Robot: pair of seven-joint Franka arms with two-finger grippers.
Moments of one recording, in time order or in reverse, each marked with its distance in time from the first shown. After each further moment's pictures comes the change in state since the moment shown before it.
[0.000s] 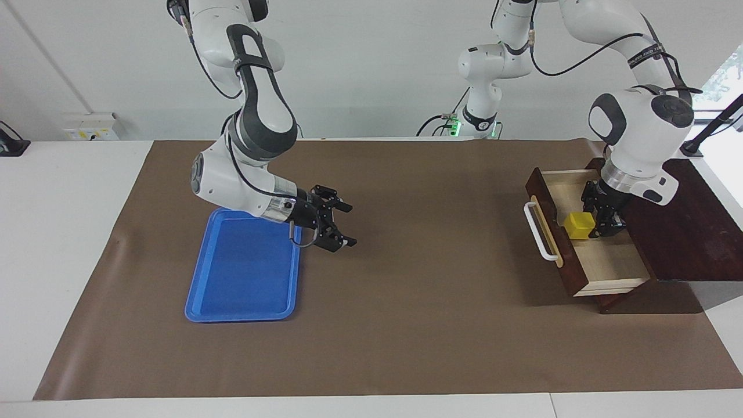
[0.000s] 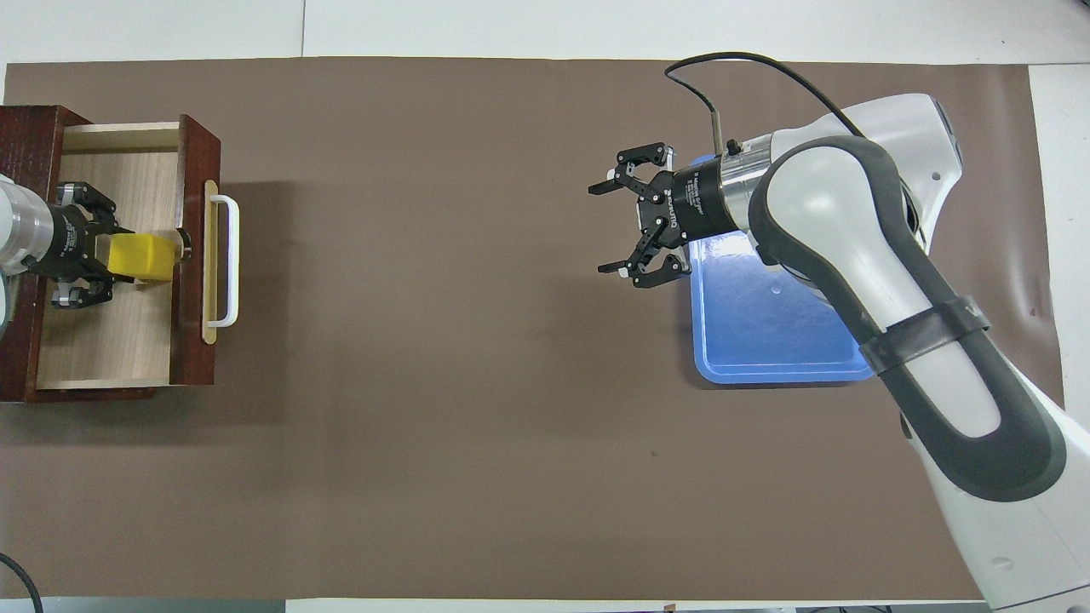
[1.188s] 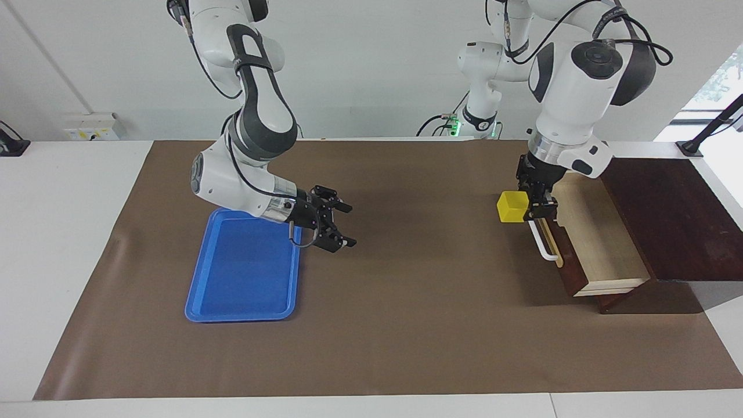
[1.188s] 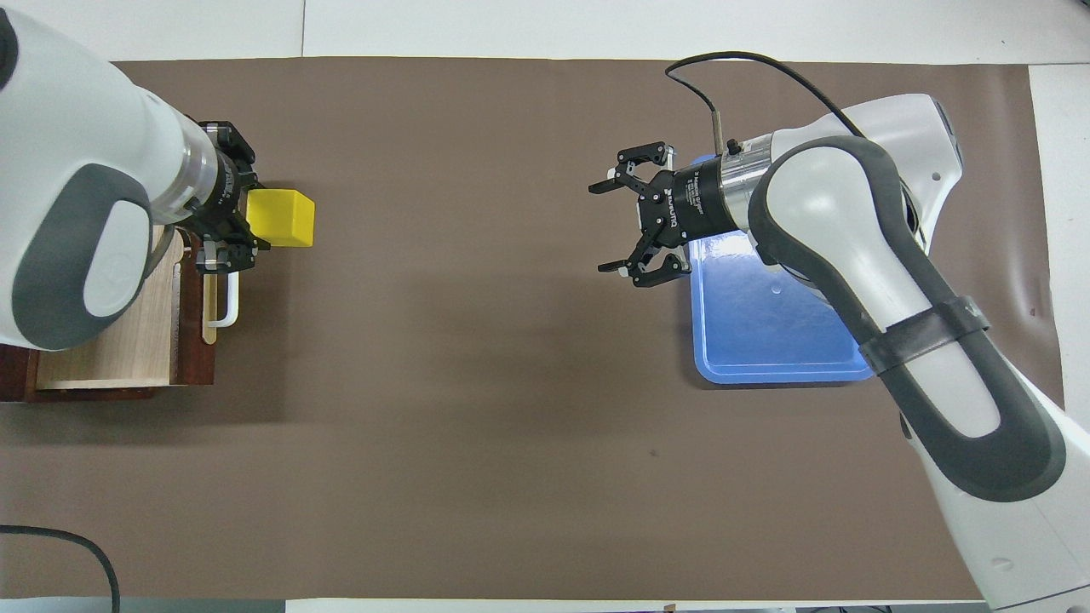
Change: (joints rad) left arm -0.365 0.041 -0.014 0.294 0.001 -0.301 -0.386; right arm 0.002 0.000 0.000 -0.001 0.000 0.005 0.000
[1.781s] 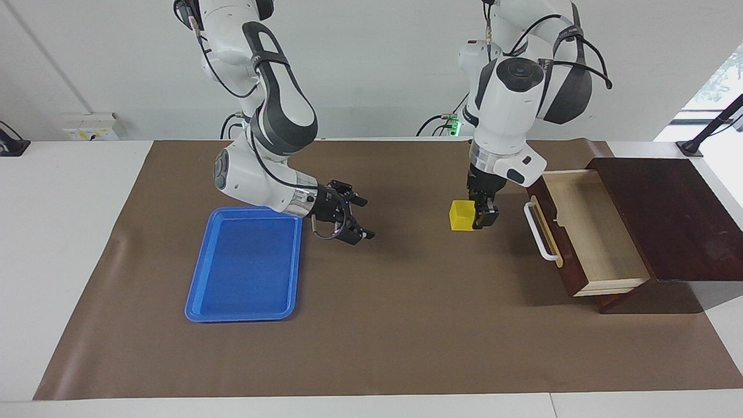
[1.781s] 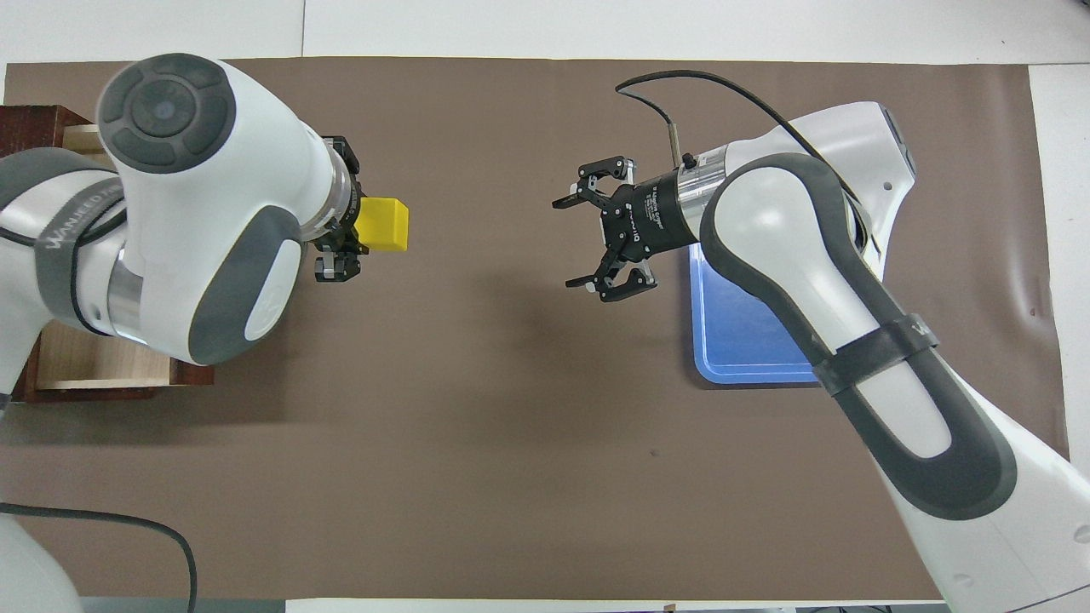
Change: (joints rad) left arm -0.137 0.059 0.000 -0.013 0.000 0.098 -0.126; right arm 0.069 0.011 0.000 0.017 -0.001 0.015 0.000
